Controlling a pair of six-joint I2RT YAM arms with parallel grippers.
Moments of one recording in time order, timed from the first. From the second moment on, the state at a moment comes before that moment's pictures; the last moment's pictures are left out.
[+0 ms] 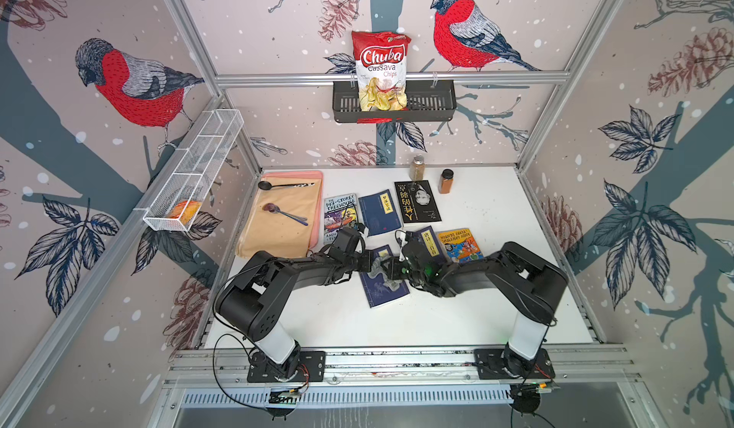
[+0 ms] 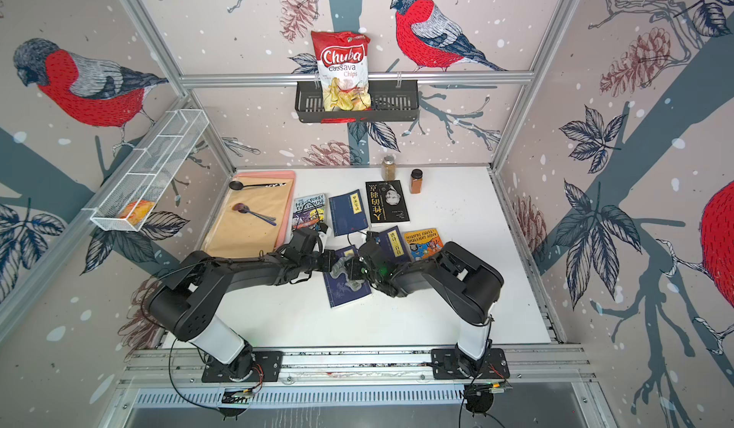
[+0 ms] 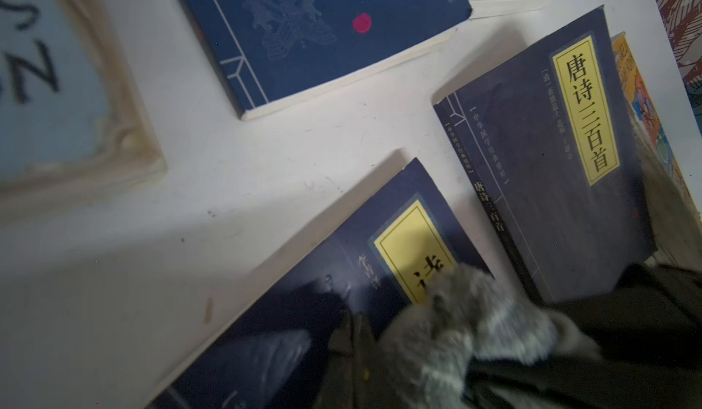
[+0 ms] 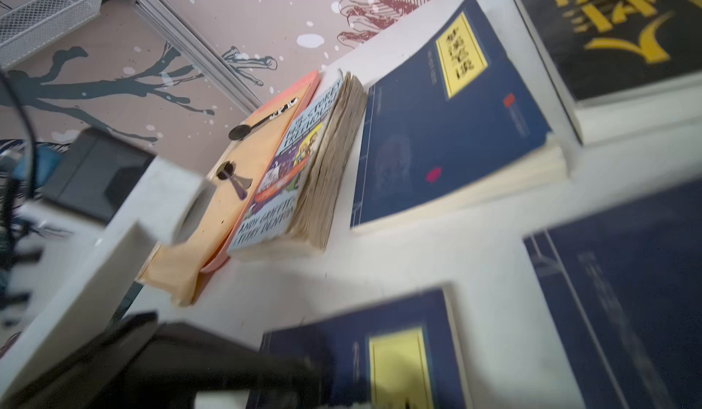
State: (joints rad) left arm -0.54 1.63 0.63 0.14 0.22 -0.42; right arm 0.89 1.89 0.78 0.45 -0.08 0.68
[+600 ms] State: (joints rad) left arm -0.54 1.64 0.63 0.14 0.23 -0.42; right arm 1.09 1.83 0.71 0.43 0.01 0.71
